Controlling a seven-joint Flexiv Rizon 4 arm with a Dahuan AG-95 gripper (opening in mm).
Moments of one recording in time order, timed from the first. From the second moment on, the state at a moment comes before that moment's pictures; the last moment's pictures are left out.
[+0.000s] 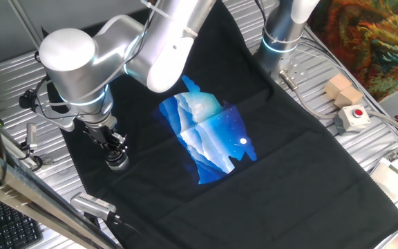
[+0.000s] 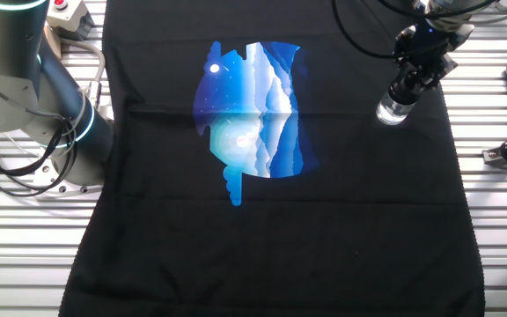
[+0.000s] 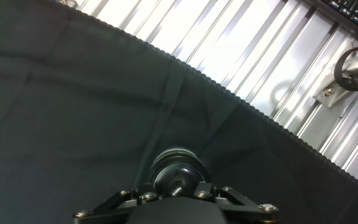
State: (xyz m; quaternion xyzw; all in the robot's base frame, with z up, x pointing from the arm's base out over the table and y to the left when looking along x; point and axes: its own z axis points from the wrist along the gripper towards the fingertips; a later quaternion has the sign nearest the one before) arm 0.670 0.105 0.125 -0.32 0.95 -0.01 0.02
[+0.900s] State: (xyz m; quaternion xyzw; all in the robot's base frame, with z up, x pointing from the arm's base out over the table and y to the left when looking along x) arm 0.670 0.104 0.124 -0.31 0.95 -0.01 0.02
